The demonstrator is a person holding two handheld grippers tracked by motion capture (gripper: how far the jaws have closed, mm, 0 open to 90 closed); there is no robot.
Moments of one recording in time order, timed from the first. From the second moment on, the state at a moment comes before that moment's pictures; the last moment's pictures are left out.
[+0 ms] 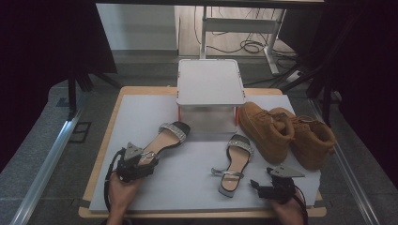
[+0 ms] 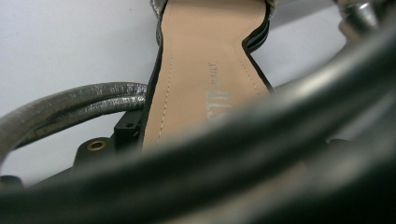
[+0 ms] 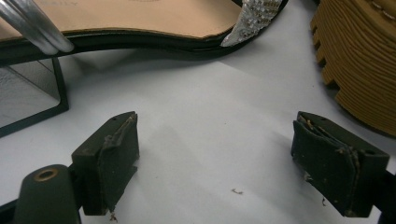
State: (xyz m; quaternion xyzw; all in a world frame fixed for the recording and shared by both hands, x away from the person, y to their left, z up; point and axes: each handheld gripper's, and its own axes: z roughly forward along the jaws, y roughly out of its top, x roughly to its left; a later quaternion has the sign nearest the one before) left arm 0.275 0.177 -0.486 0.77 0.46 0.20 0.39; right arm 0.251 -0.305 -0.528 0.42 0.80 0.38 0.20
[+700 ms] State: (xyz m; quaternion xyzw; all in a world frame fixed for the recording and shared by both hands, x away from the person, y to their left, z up) left arm 0.302 0.136 -0.491 0.76 0.47 0.19 0.40; right arm 0.251 -0.305 -0.528 0.42 0.80 0.38 0.20
